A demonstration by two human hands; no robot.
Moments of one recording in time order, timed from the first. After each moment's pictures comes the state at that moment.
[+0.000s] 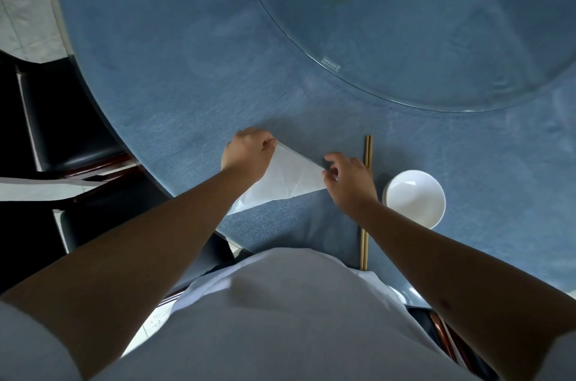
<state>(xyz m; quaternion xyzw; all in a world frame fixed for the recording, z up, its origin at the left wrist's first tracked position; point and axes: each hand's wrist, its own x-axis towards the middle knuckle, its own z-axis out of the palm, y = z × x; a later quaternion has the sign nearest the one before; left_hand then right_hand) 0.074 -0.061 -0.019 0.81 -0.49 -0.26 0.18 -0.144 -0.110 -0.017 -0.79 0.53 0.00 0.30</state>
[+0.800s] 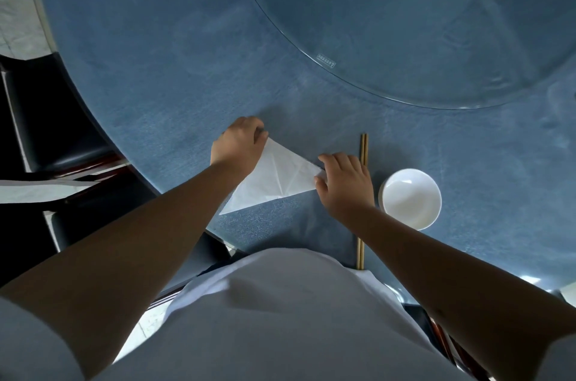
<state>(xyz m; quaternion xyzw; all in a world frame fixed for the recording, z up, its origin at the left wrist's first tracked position) 0.085 -0.071 -0.022 0.82 -0.48 -0.24 0.17 -0.146 -0.100 -0.016 -0.86 0.48 0.00 0.16</state>
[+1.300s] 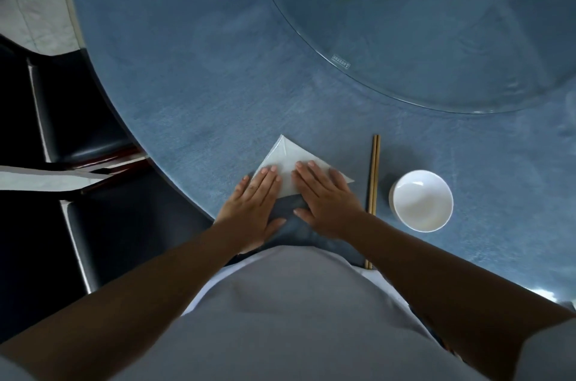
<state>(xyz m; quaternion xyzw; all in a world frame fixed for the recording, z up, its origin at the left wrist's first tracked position) 0.048 0.056 -0.047 0.68 -0.71 -0.15 -0.05 -0.134 -0.064 -0.036 -0.95 0.27 0.11 0.14</state>
